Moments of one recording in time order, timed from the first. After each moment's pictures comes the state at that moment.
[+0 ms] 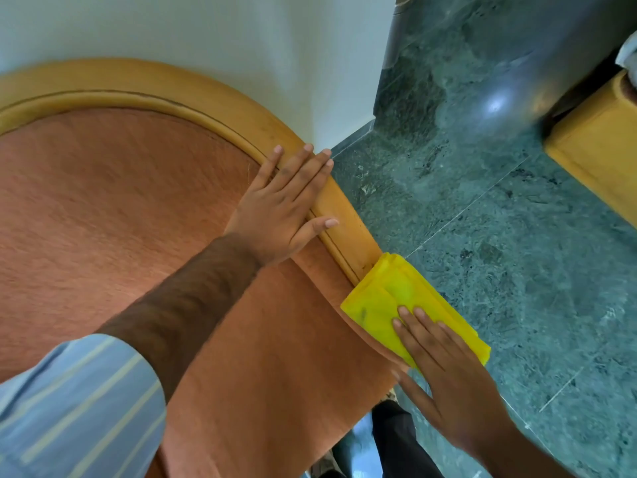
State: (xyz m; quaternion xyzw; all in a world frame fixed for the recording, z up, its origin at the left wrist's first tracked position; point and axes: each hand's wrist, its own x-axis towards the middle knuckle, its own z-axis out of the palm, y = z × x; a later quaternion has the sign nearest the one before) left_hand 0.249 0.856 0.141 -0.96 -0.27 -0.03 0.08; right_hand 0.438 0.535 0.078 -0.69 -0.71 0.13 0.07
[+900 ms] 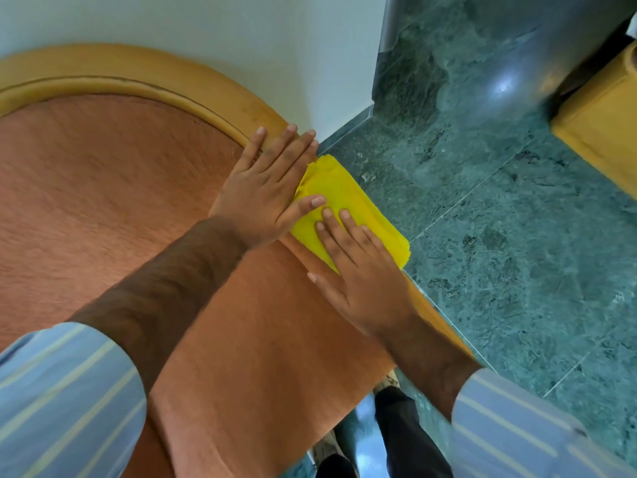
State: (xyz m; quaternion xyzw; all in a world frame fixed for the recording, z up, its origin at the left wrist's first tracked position) left_hand 0.254 0.854 0.148 -0.96 -0.29 -0.01 0.07; right_hand 0.396 0.676 0.083 -0.69 -0.70 0.10 0.16
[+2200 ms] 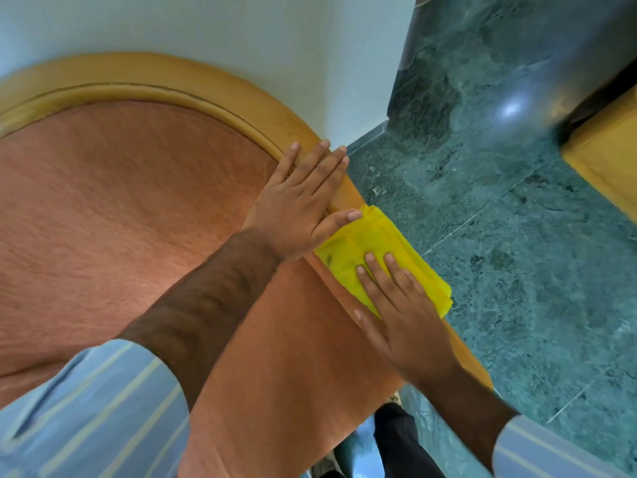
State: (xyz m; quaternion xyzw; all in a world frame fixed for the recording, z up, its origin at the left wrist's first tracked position) left_hand 0.259 0.850 0.160 -0.95 -0.32 0.03 -0.01; right_hand 0.402 0.633 0.082 -0.69 -0.70 0.13 0.14
